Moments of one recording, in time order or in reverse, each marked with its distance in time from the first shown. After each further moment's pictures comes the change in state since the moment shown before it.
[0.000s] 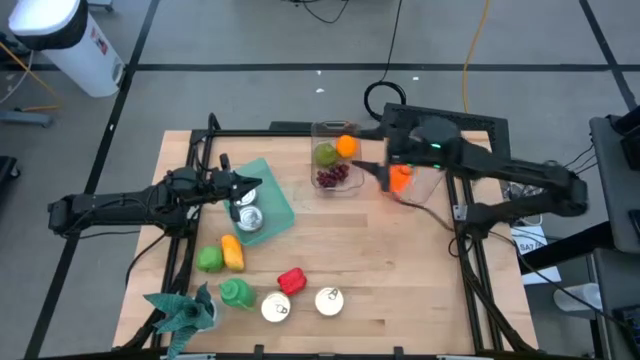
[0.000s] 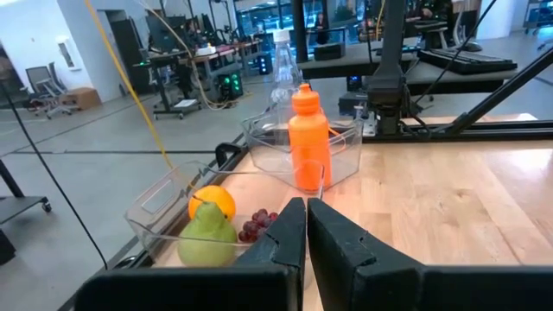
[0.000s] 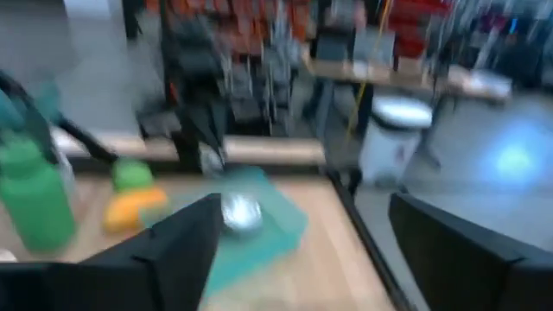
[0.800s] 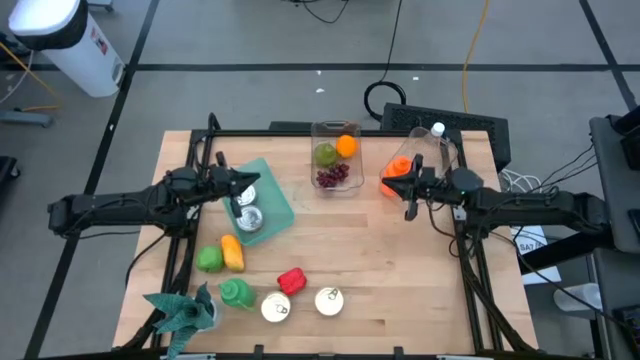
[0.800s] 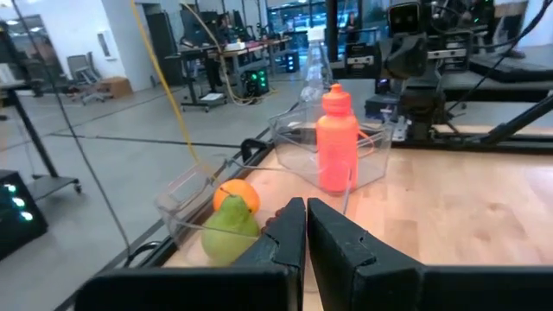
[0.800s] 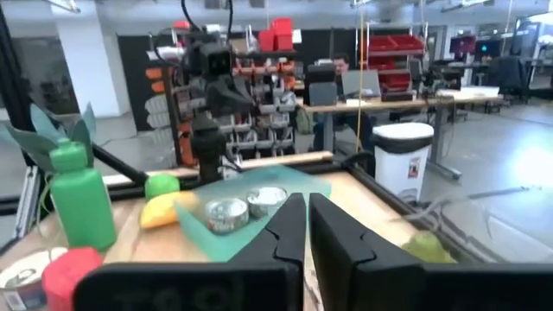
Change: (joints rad) left arm 0.001 -0.004 0.000 0.002 -0.095 -0.040; right arm 0.048 -0.443 -0.842 0.621 0.063 0.218
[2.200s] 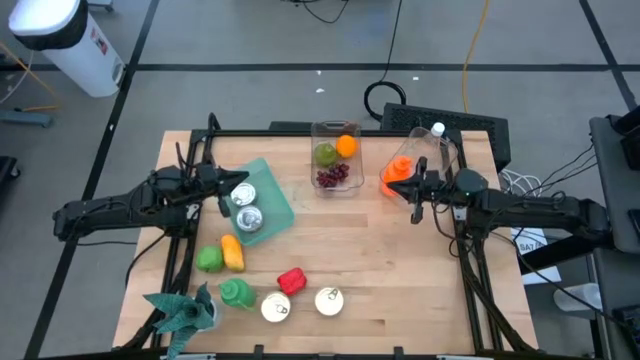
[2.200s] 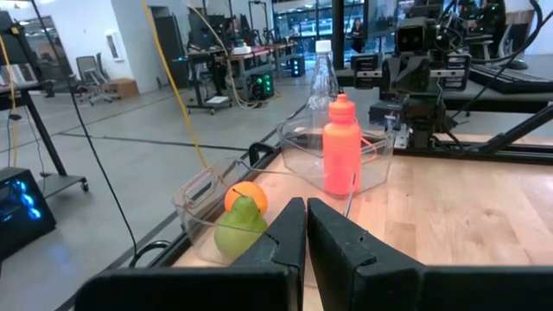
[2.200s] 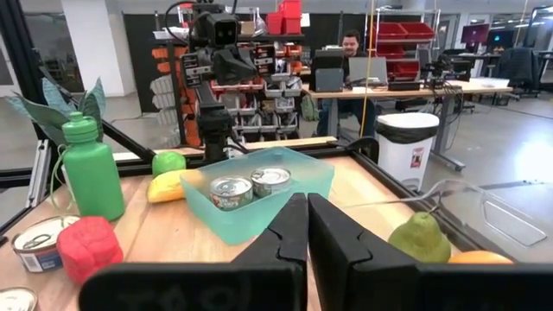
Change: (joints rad) left arm 0.000 -0.171 0.043 -0.216 -0.014 -0.015; right arm 0.000 -0.134 -0.014 -0.171 -0.028 -0.033
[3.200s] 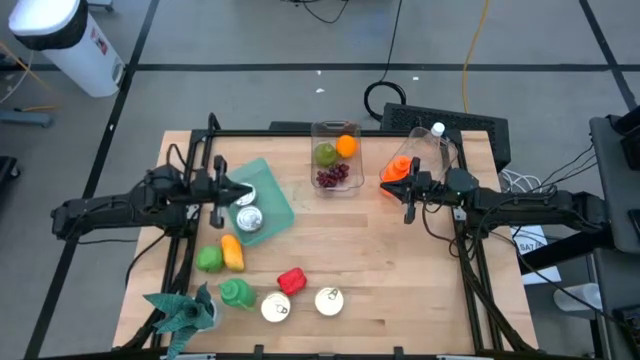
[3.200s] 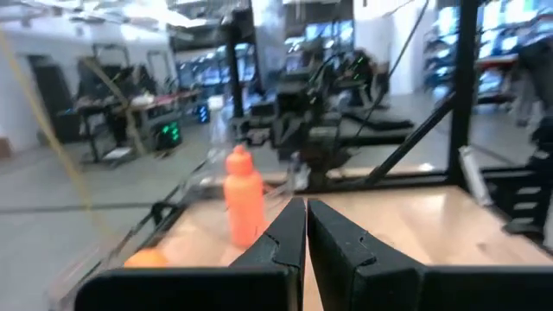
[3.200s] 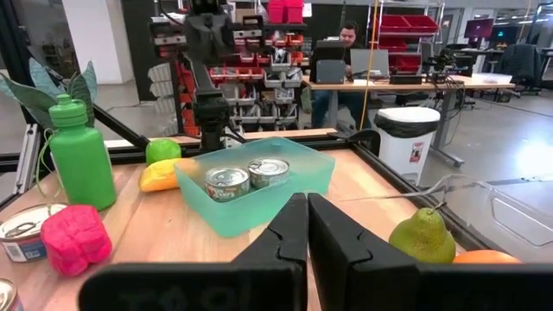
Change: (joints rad) left arm -0.003 0.047 -0.001 0.167 0.337 0.015; right arm 0.000 0.154 0.000 0.127 -0.002 -0.026
